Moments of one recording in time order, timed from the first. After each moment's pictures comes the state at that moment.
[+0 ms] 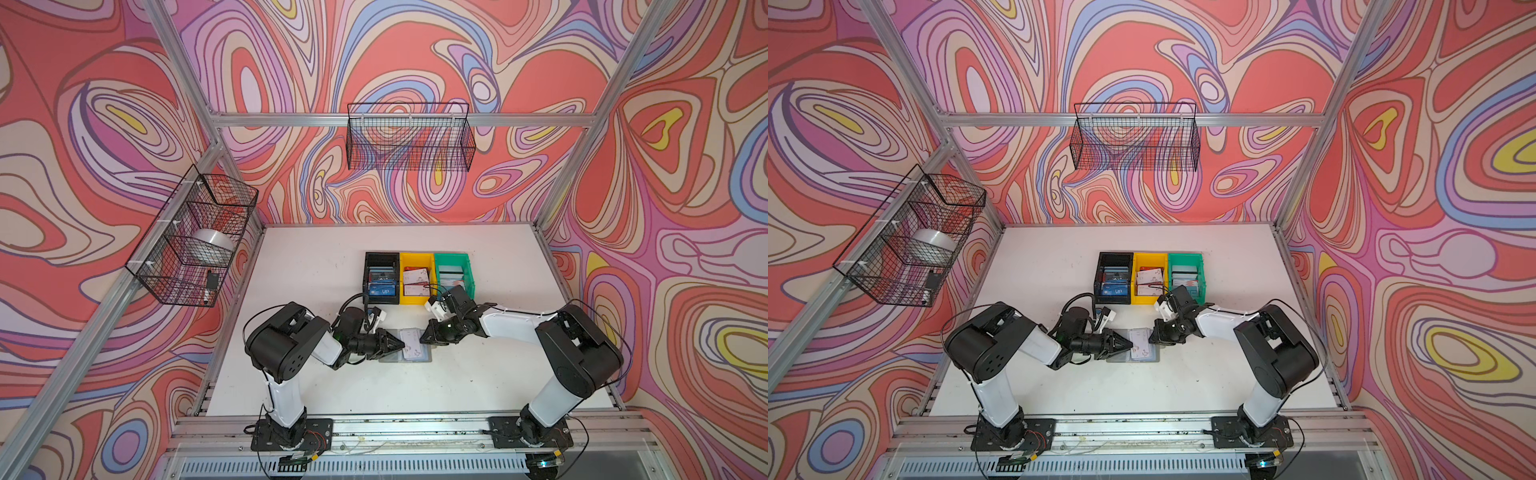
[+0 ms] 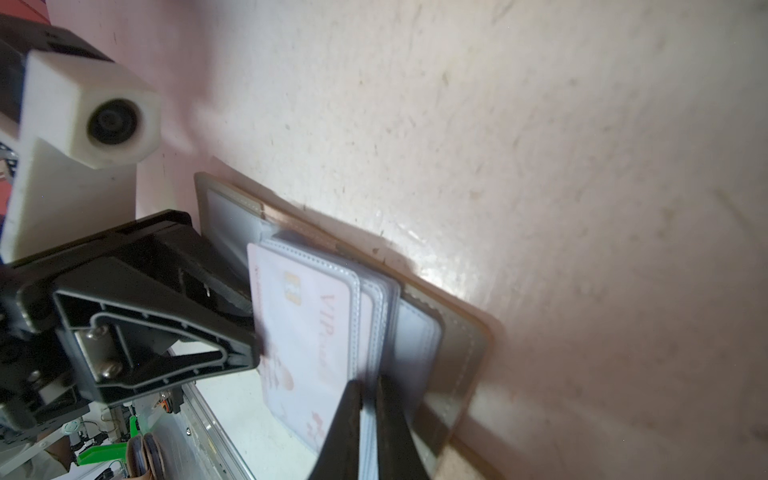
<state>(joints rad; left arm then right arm) -0.53 1.84 0.43 0.76 0.81 -1.00 0.54 1.68 0.79 -0.22 -0.54 0.51</state>
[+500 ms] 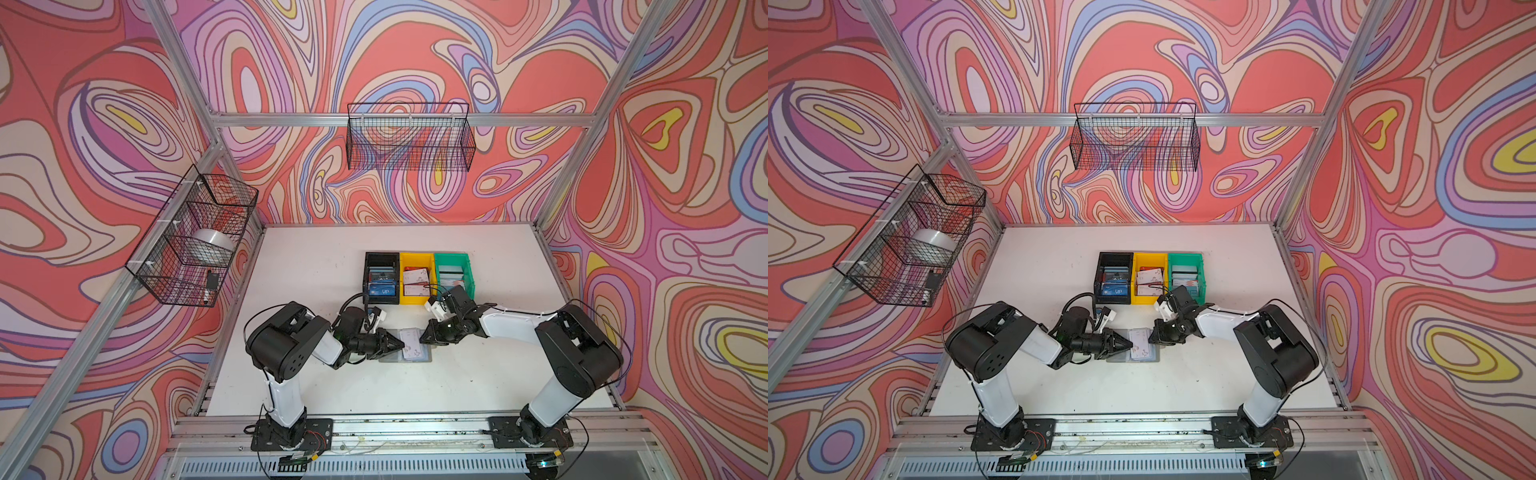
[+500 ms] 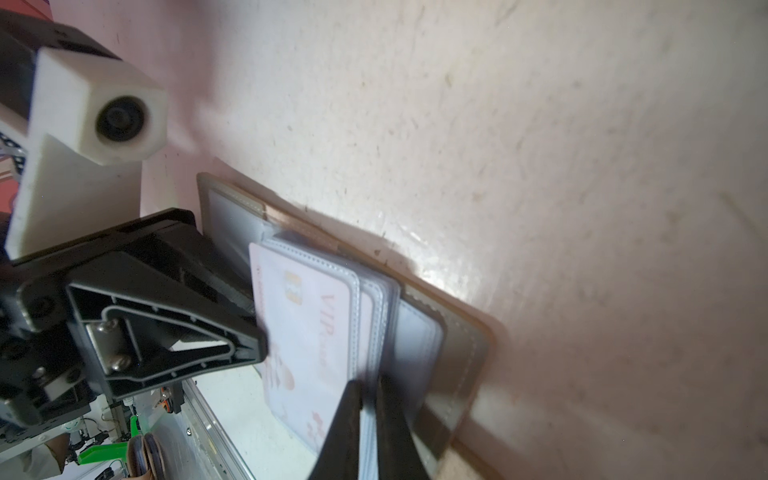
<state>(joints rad) -0.53 1.84 0.43 0.75 0.80 -1.00 0.54 1.68 0.78 -0.21 -0.54 0.51</state>
